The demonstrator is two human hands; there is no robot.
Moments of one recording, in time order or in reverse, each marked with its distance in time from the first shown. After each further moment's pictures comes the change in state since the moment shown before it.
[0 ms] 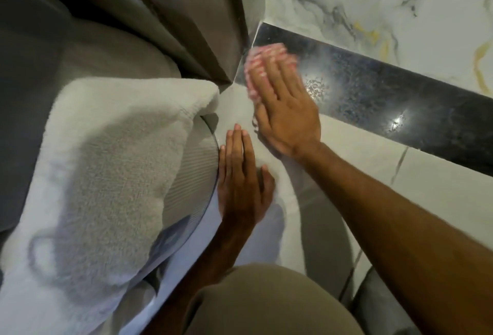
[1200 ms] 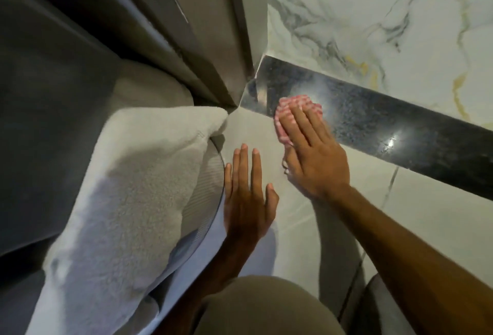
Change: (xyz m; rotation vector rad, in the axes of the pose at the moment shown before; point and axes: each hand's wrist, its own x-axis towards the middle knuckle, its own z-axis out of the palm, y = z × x) left_hand -0.001 -0.003 0.006 0.076 -0.035 0.047; right_hand -0.056 0.030 -0.010 -0.042 -0.035 0.052
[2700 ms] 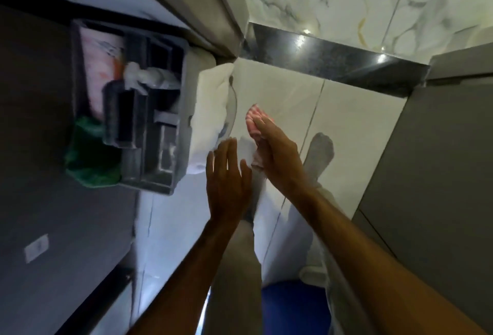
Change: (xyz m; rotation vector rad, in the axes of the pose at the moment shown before) left_hand -0.130 0.055 -0.464 -0.180 -0.228 -0.110; right_hand -0.189 -0.189 -0.394 0.954 -0.275 0.408
